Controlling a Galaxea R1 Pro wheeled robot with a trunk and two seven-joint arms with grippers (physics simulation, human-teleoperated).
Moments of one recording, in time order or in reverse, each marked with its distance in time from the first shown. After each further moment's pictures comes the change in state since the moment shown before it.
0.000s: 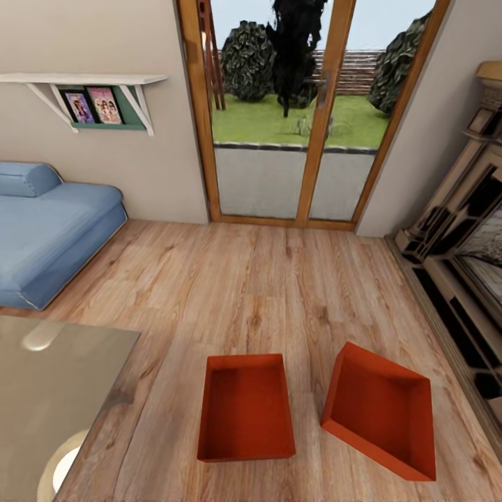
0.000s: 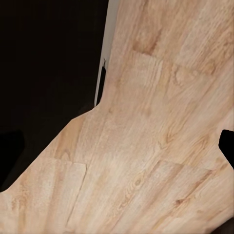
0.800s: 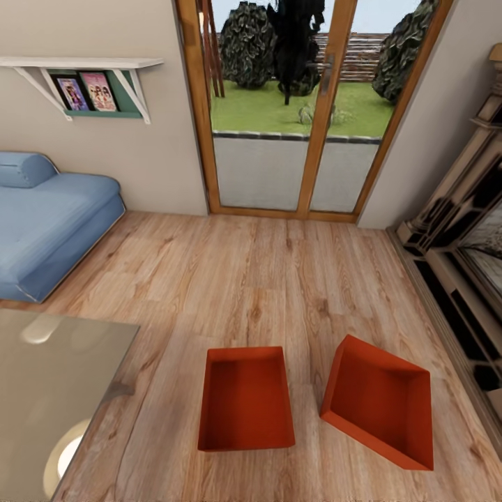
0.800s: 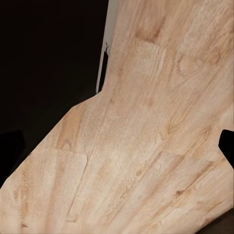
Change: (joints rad) left arm 0.000 0.001 0.000 0.000 0.000 0.000 0.000; right arm 0.001 0.000 0.000 0.000 0.000 0.000 0.000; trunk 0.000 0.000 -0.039
